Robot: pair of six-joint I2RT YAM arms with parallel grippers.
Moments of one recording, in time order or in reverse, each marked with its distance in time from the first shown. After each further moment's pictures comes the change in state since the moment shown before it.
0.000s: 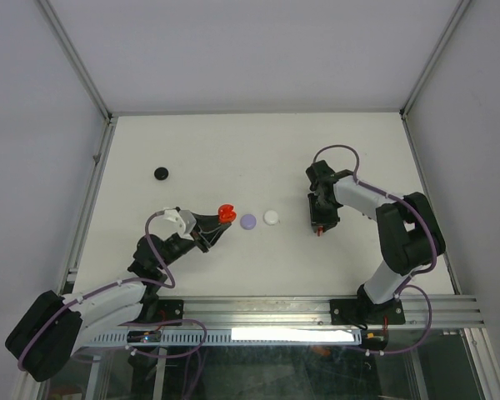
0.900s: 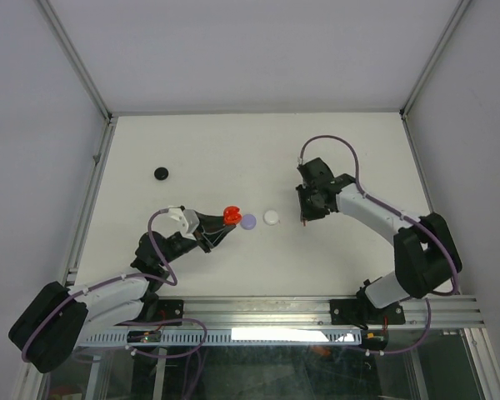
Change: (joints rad) left arm 0.000 0.078 0.029 0.048 0.094 -0.013; right arm 0.095 -0.135 -0.008 0.092 -0.022 -0.026
